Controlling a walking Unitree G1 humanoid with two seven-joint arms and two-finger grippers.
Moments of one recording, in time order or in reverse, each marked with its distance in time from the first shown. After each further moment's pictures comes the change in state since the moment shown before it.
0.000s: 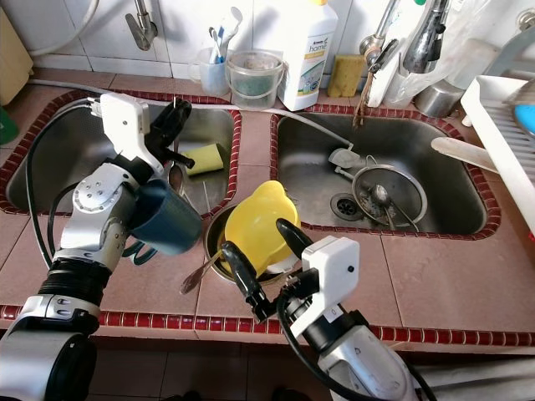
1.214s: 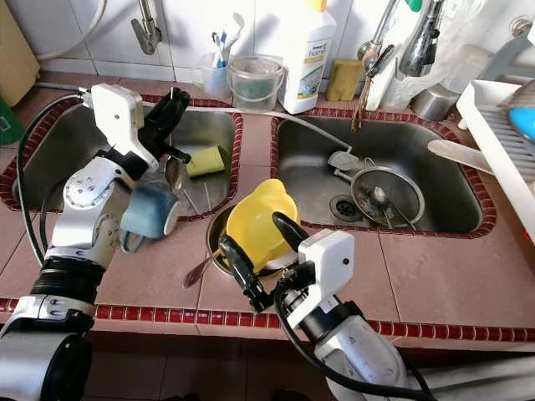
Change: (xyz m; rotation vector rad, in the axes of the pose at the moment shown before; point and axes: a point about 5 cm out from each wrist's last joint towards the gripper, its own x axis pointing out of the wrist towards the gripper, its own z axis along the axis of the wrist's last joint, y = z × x) left arm -0.005 0.003 0.007 0.028 -0.025 -0.039; right arm 0.008 -0.005 -0.004 0.000 -0.009 0.016
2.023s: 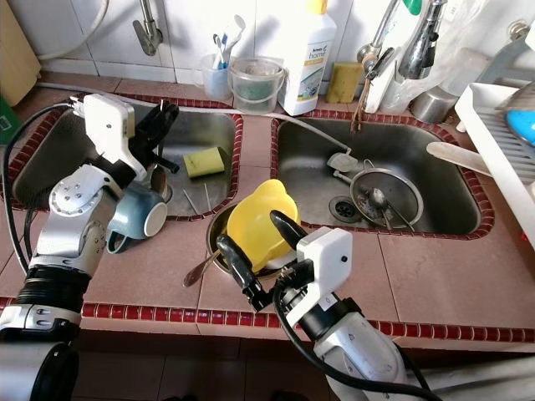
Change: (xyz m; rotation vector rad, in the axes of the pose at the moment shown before) left arm -0.010 0.009 0.000 0.052 0.045 0.008; right arm 0.002 0.000 0.000 -0.003 -0.005 0.017
